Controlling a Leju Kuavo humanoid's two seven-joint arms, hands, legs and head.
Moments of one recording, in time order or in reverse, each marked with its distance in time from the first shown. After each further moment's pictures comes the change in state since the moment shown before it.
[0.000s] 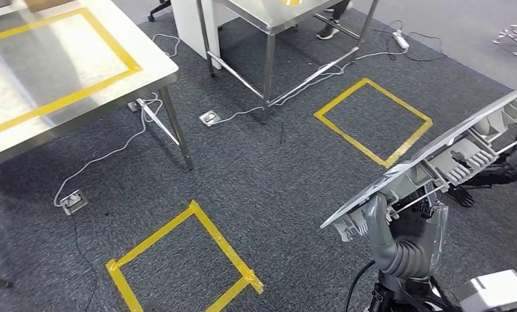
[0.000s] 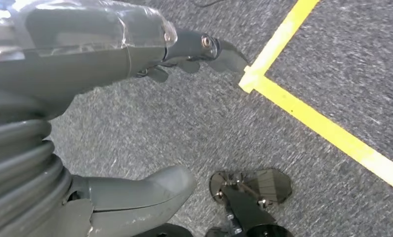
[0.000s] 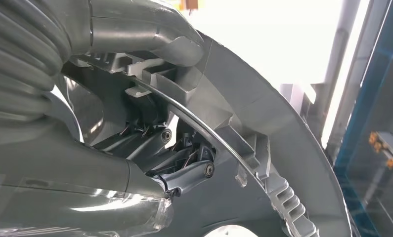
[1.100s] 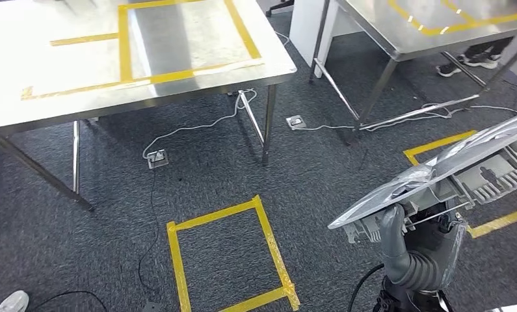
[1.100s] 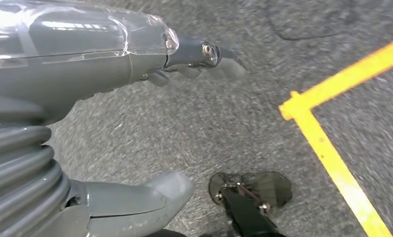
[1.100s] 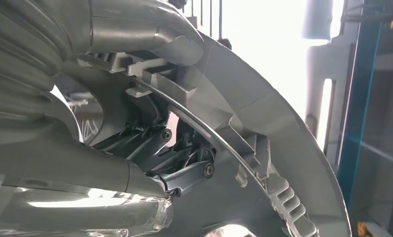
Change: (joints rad) left arm 0.000 0.010 -0.015 -0.001 0.035 0.023 -0.013; right arm 0.033 0.018 -0.015 0.002 -0.024 -0.016 -0.126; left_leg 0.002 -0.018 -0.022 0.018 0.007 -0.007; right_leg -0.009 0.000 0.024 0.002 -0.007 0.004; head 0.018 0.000
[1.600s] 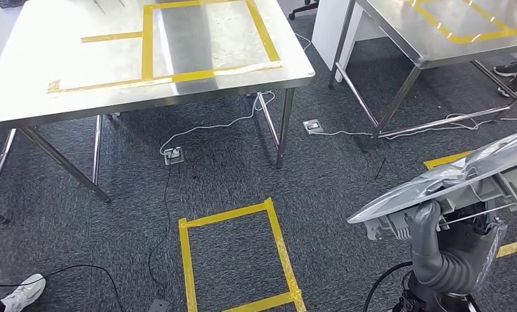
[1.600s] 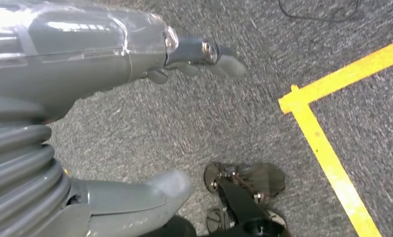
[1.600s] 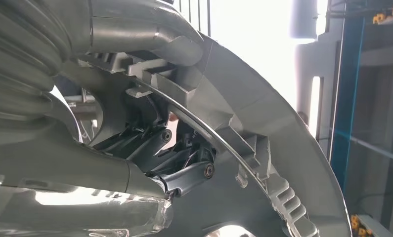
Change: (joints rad) left arm -0.008 -0.024 0.000 0.000 -0.005 0.002 -0.006; right arm 0.005 -0.011 -0.076 -0.064 -0.017 -0.021 0.034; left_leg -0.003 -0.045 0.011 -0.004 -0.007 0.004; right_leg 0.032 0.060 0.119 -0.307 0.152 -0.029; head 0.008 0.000
